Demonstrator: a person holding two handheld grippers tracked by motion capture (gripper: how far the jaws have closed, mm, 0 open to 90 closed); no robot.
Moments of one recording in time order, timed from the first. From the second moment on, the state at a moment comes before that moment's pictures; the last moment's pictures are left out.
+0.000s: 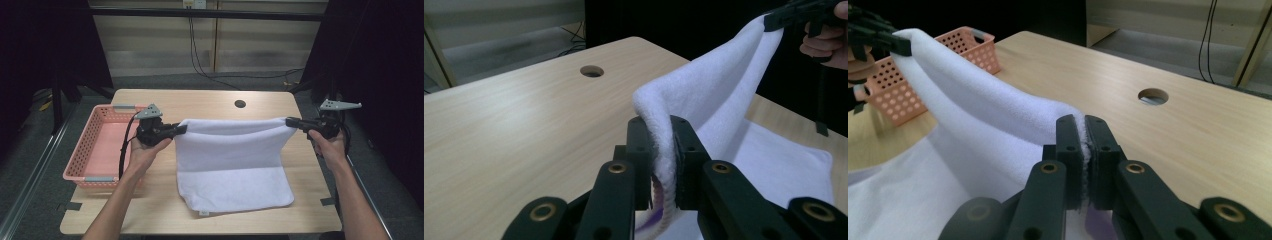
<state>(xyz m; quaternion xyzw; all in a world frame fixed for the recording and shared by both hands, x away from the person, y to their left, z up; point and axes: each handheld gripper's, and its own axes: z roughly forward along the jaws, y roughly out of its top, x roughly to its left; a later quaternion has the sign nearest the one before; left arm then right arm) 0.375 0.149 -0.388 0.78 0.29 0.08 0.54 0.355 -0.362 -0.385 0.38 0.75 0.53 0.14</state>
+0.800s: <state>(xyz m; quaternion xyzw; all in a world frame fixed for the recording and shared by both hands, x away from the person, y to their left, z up) 0.273 0.156 -0.453 0.83 0.26 0.01 0.50 0.236 -0.360 -0.459 0.36 0.80 0.47 0.05</state>
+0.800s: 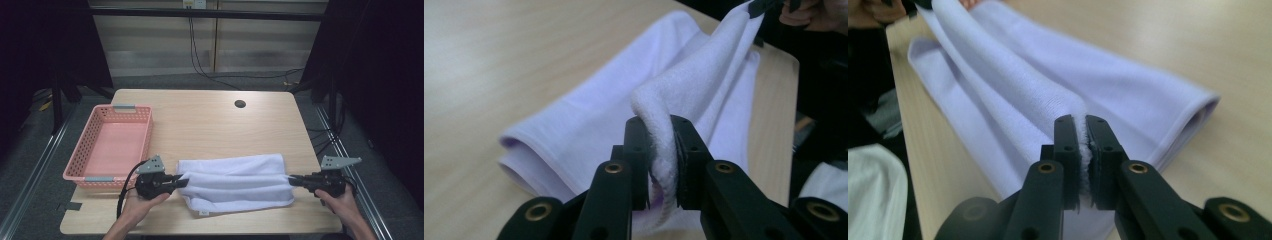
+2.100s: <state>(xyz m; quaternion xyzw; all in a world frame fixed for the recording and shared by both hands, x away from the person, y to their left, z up) 0.323 0.143 -0.500 0.85 0.32 0.01 0.41 0.232 -0.259 -0.492 0.37 0.85 0.37 0.03</state>
